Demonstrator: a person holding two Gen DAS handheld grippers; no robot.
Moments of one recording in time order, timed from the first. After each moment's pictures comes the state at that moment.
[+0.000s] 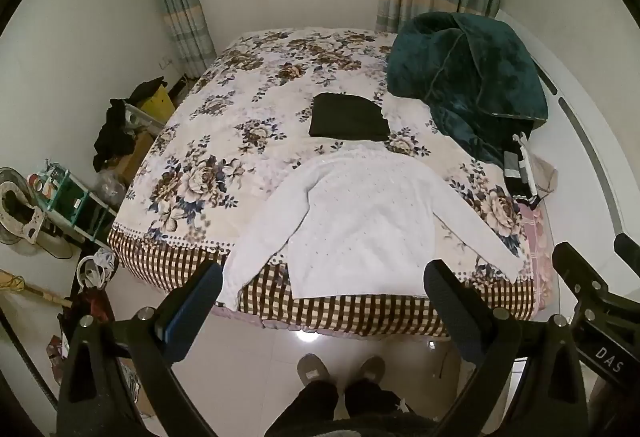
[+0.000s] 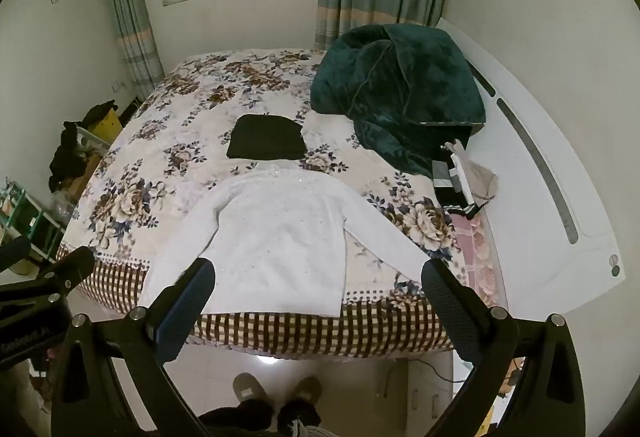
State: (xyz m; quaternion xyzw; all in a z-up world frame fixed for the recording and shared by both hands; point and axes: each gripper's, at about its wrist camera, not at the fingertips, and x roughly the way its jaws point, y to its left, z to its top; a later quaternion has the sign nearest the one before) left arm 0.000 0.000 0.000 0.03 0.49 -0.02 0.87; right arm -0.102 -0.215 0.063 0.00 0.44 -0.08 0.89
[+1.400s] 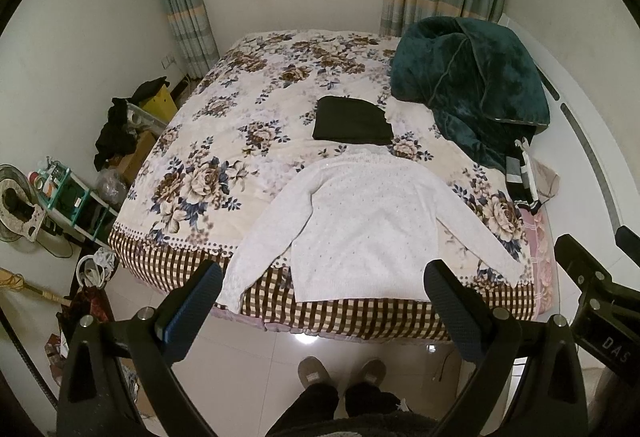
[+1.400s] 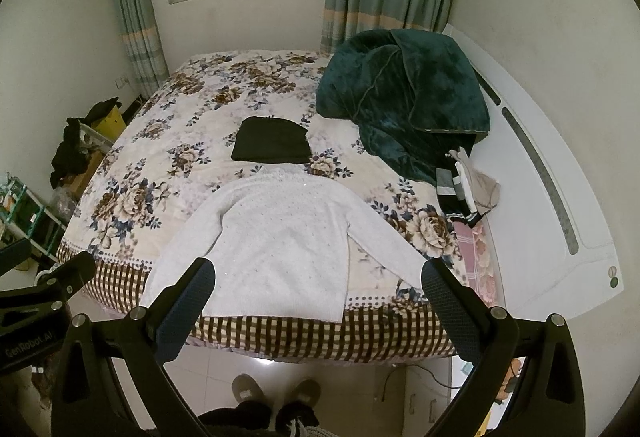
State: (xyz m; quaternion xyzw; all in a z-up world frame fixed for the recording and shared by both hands) left arm 0.002 0.016 -0.004 0.03 0.49 -0.02 0.87; right arm -0.092 -0.204 0.069 0.00 0.44 -0.08 0.89
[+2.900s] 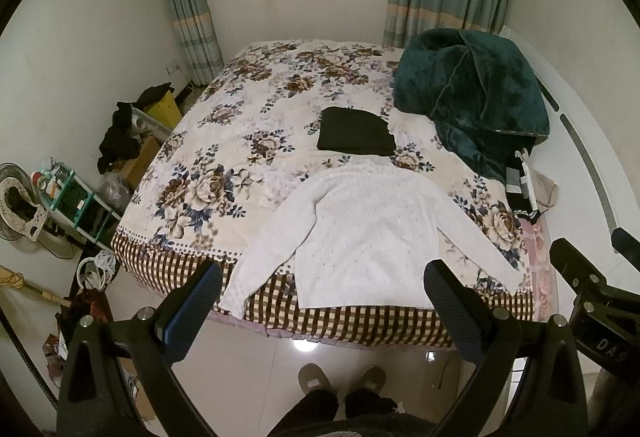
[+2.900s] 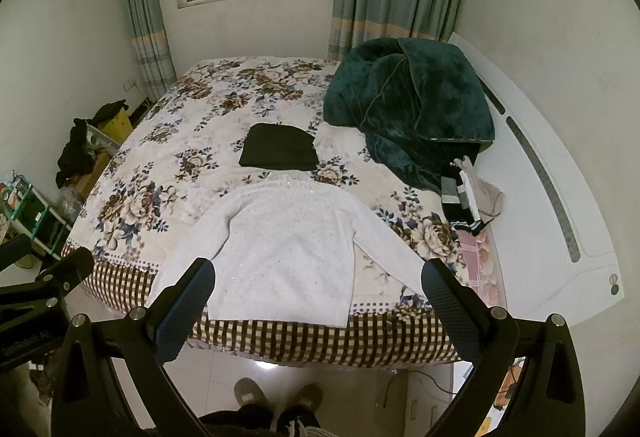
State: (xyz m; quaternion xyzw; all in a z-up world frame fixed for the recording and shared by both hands) left arm 0.016 0.021 0.031 0.02 0.48 -0.02 0.88; right arm -0.088 -0.180 0.097 0.00 0.44 -0.08 0.90
